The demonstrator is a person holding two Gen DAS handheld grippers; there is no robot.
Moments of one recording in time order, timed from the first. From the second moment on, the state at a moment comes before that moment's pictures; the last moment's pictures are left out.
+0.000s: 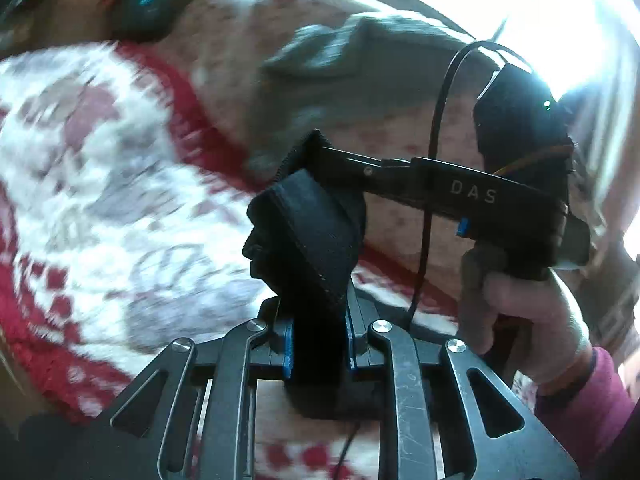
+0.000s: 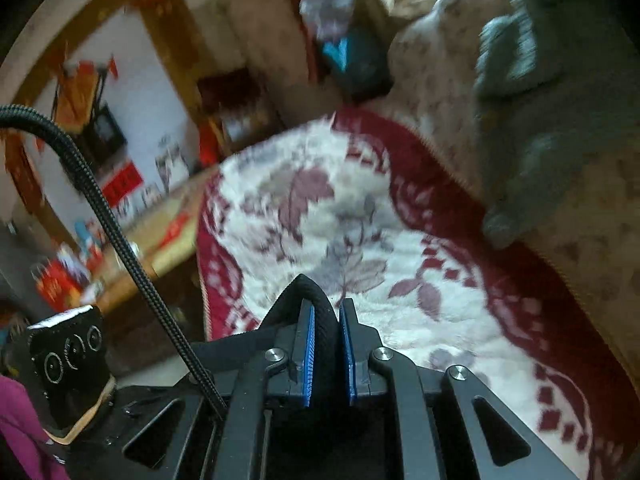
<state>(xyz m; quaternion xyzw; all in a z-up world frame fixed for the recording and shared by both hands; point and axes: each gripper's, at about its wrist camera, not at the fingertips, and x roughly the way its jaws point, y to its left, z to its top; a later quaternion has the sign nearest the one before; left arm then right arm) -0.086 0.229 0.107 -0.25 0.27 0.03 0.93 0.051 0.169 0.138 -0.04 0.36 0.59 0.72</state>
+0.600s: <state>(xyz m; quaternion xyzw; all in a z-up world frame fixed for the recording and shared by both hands) -0.008 -0.011 0.087 -0.09 0.36 -0.12 0.92 0.049 -0.153 0.091 0.17 0.35 0.41 0.82</state>
